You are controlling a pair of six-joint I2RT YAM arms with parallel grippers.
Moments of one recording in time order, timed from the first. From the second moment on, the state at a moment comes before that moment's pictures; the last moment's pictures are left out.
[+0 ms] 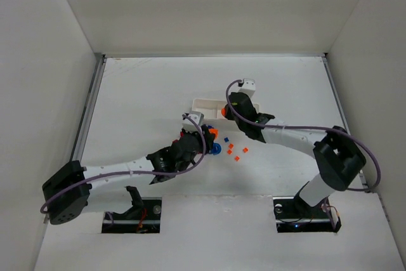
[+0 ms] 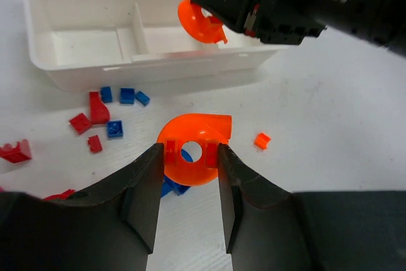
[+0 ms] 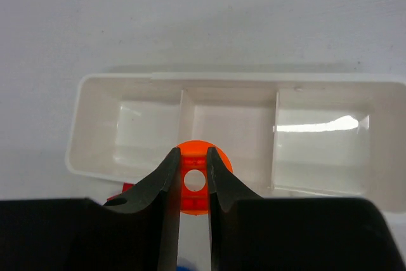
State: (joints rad) left arm -1.11 1.17 0.52 0.30 -0.54 -0.52; right arm 0.74 1.53 0.93 0.07 0.52 0.61
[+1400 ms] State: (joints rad) left arm -0.85 1.85 1.13 0.22 -0.41 -0.54; right arm 0.87 1.21 0.47 -0.16 0.55 0.82
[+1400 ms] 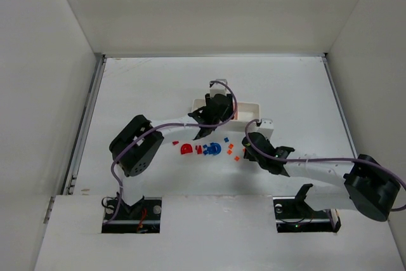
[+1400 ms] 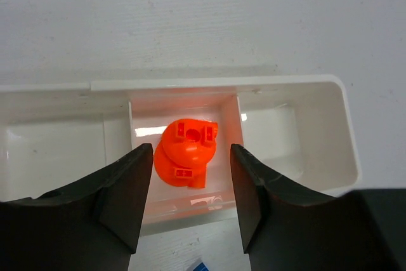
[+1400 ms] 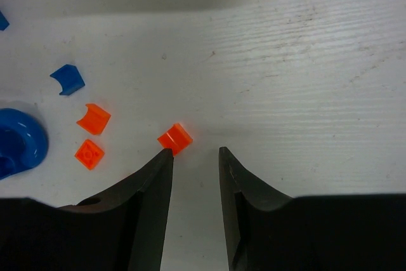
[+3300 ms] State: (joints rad) left arm -1.35 1.49 0.54 0.26 -0.48 -0.64; right arm 0.70 1.68 1.09 -0.11 0.44 0.58
